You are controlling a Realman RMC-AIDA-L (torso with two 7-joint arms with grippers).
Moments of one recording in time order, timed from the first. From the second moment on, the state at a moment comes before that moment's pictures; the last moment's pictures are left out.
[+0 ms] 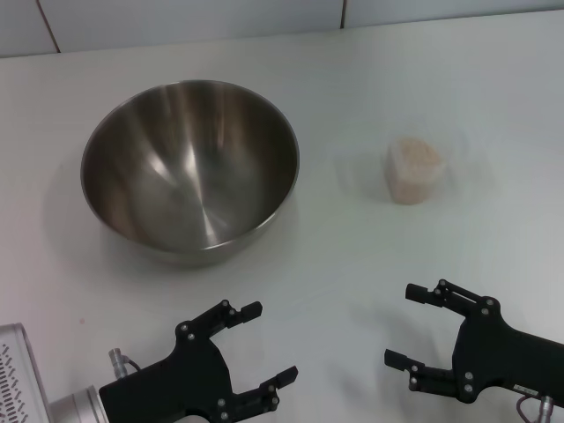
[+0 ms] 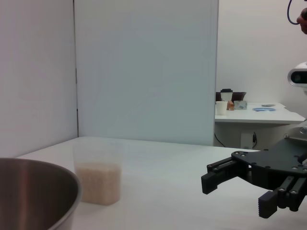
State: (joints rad) left arm -0.29 -2.06 2.35 0.23 0.28 1.39 -0.40; right arm 0.18 2.06 -0.61 -0.22 -1.90 -1.64 0.47
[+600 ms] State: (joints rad) left arm -0.27 -2.03 2.11 0.24 0.28 1.64 -0.52; right arm 0.18 2.06 -0.61 -0.22 -1.90 -1.64 0.47
